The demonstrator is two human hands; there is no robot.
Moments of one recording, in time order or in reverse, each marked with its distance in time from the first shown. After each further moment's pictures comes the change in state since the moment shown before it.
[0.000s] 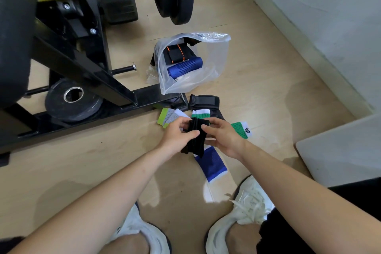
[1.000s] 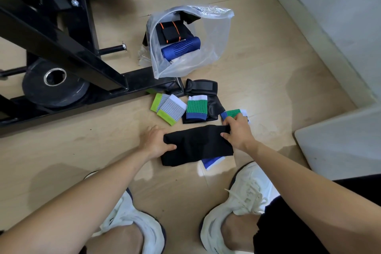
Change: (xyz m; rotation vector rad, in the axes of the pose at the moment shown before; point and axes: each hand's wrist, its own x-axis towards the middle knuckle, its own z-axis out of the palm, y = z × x) left_hand 0.015 -0.097 -0.028 0.804 -0.169 -0.052; right_hand 0.024 0.051 -0.087 -1.396 0.294 -0.101
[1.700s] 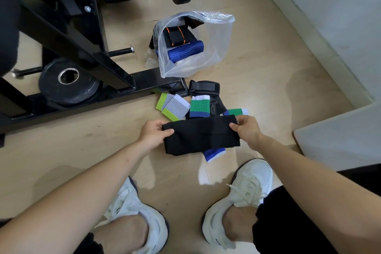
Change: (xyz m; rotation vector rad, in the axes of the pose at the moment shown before) left_hand -0.022 0.007 -0.028 -0.752 0.095 -0.250; right_hand -0.013 -0.002 -0.021 0.757 0.022 0.327
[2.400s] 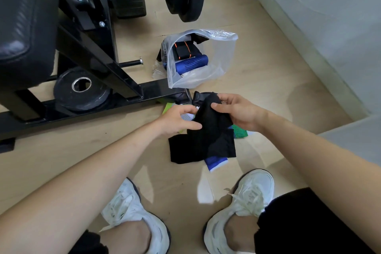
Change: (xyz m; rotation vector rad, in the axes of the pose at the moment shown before) left_hand -0.022 0.099 -0.010 0.105 -0.399 0.407; right_hand -0.055 -0.139 -0.012 0.335 -0.688 -0.233
